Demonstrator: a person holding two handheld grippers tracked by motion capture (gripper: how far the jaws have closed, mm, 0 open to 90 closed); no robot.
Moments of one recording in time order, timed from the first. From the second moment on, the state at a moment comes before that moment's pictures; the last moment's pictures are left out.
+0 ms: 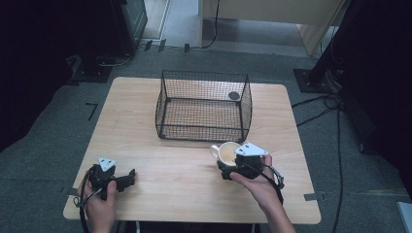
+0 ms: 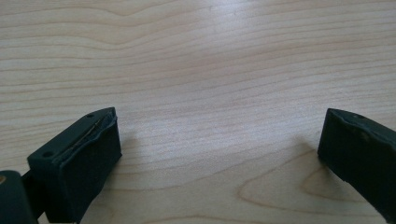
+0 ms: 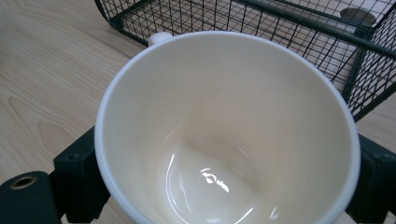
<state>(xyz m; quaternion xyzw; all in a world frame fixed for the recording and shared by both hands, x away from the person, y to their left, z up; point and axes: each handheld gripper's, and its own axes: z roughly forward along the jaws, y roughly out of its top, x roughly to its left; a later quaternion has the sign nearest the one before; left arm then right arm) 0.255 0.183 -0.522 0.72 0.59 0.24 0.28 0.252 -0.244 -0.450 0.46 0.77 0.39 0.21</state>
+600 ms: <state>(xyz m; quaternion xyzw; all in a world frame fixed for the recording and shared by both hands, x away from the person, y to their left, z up) 0.255 0.183 -0.522 0.72 0.59 0.24 0.28 0.274 -0.230 -0.404 0.44 0.77 0.41 0.23</state>
